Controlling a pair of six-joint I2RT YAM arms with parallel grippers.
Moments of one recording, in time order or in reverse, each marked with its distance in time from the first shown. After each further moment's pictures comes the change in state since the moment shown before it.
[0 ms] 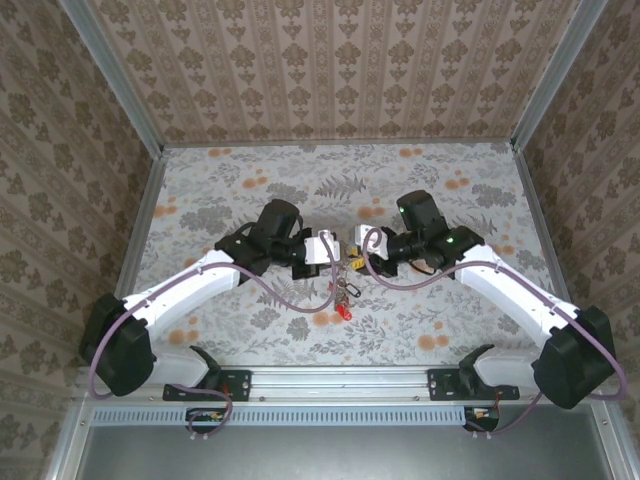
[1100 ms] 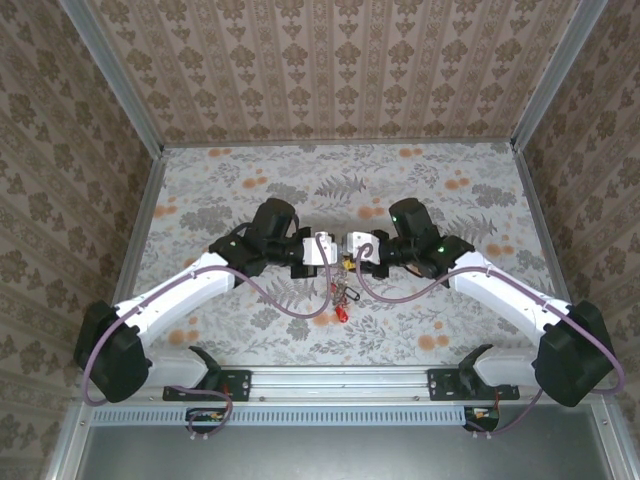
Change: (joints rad) left arm 0.000 -0.041 -0.001 0.016 0.034 0.048; right arm 0.050 -0.005 -0.086 0.206 0.087 -0.021
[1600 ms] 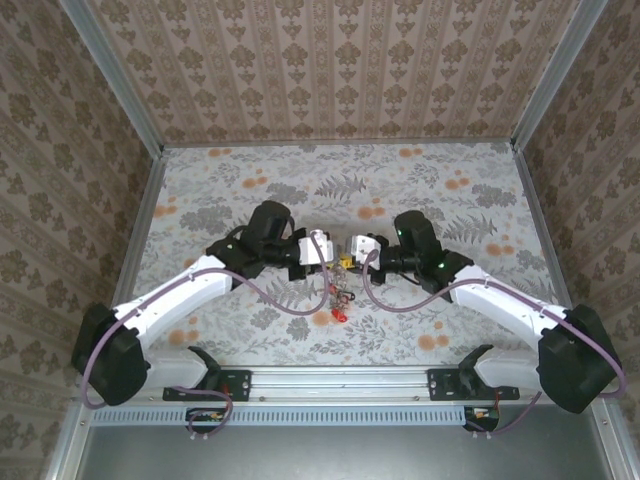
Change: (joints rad) left arm 0.039 -0.049 -0.074 0.053 0.041 -0.100; right arm 0.007 -0.042 -0.211 0.360 -0.003 0.202
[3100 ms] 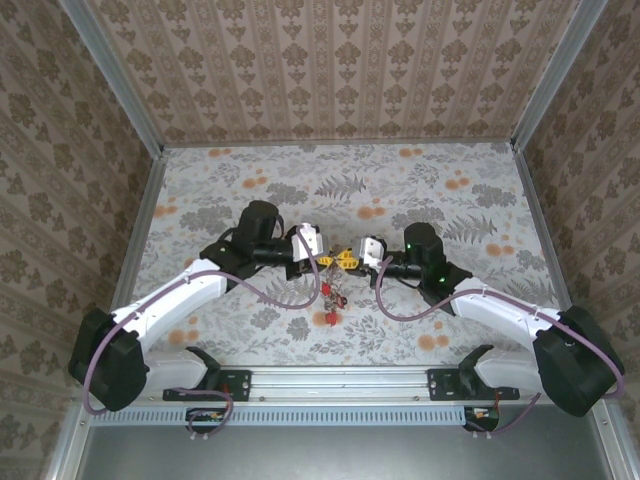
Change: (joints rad) left arm 0.053 0.002 -0.040 0.101 0.126 -0.095; right arm 0.006 -0.017 -0.110 0.308 -0.068 0.129
